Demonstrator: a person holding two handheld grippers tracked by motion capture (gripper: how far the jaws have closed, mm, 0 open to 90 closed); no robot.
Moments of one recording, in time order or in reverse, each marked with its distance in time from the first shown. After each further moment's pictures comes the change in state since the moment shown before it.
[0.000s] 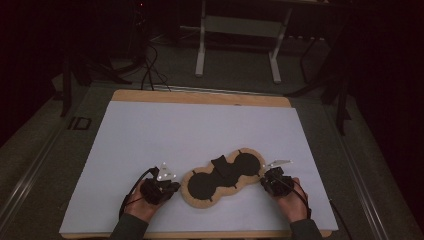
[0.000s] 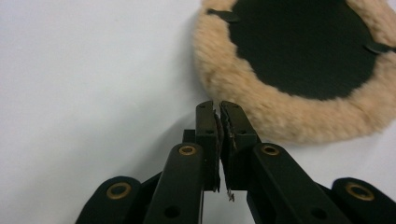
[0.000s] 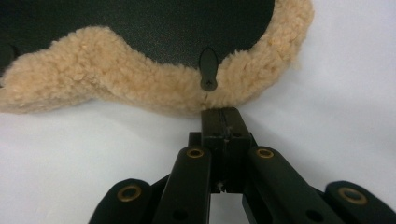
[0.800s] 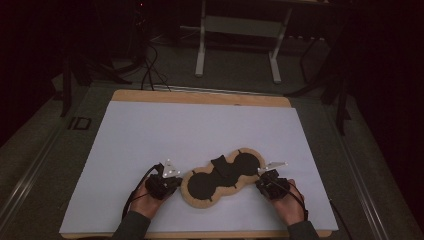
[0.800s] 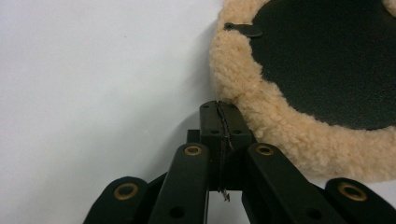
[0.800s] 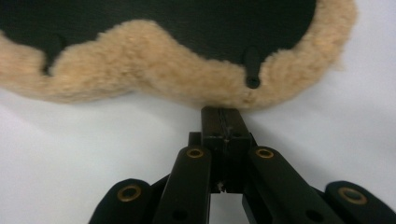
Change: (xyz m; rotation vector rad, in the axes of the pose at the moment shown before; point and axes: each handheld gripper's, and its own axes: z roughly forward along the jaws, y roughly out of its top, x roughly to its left) left arm 0.003 0.006 0.019 -0.013 0.034 0.041; right arm 0.014 0.001 -0.002 0.011 0.048 -0.036
